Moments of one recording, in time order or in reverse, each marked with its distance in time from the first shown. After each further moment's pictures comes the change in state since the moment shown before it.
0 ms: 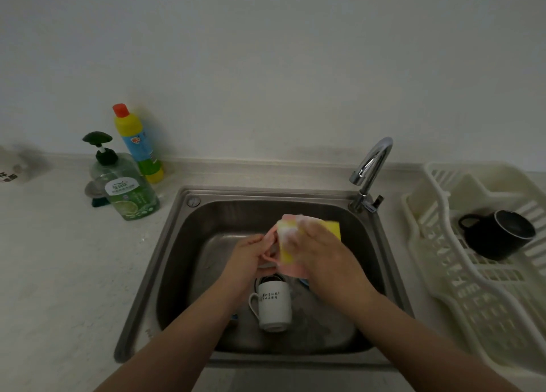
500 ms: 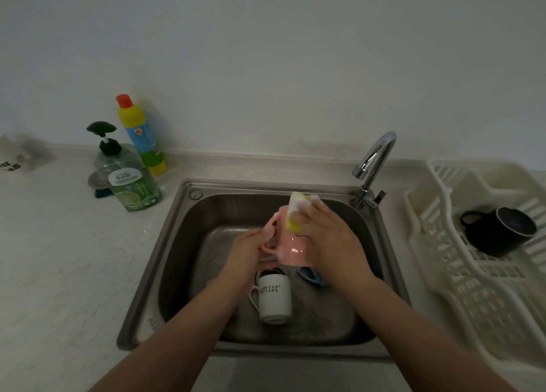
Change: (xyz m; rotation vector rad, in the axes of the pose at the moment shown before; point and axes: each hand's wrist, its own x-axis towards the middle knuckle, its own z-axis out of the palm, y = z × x) left_hand -0.001 -0.005 0.000 -0.077 0.052 0.014; right_hand 0.010 0.007 -0.001 -0.060 -0.081 0.123
